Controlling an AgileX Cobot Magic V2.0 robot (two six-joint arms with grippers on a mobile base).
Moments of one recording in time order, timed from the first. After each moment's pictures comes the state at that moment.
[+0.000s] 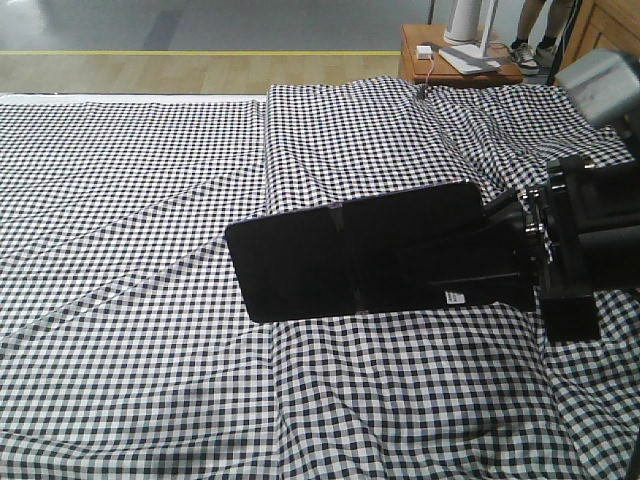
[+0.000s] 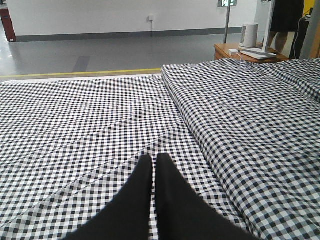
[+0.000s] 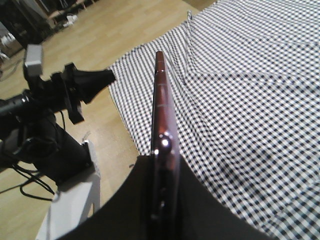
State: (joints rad) left arm -0.04 -0.02 0.03 -0.14 0.23 0.14; right arm 0.12 1.15 -1.03 1.13 1.23 -1.02
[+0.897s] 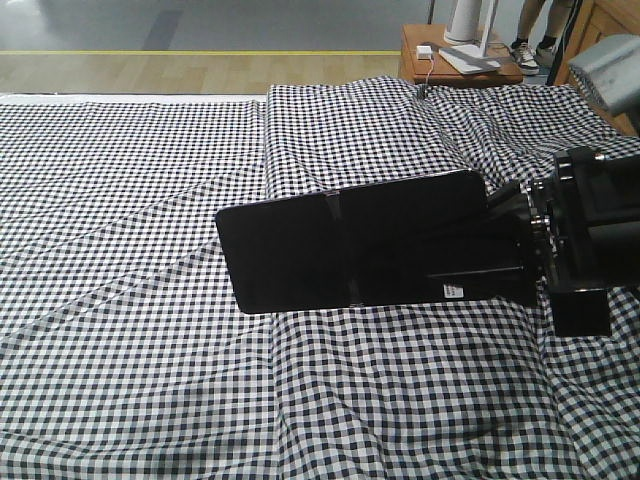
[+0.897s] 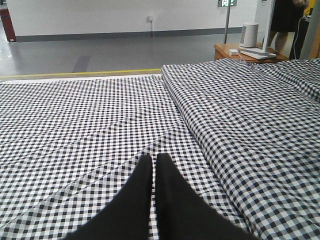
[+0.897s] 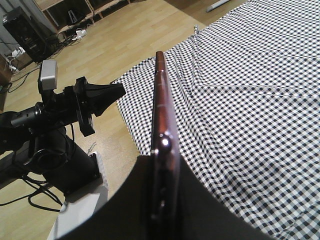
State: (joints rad) left arm -0.04 -0.02 0.03 -0.14 0.23 0.14; right arm 0.12 1.14 -1.03 1.17 1.23 -1.02
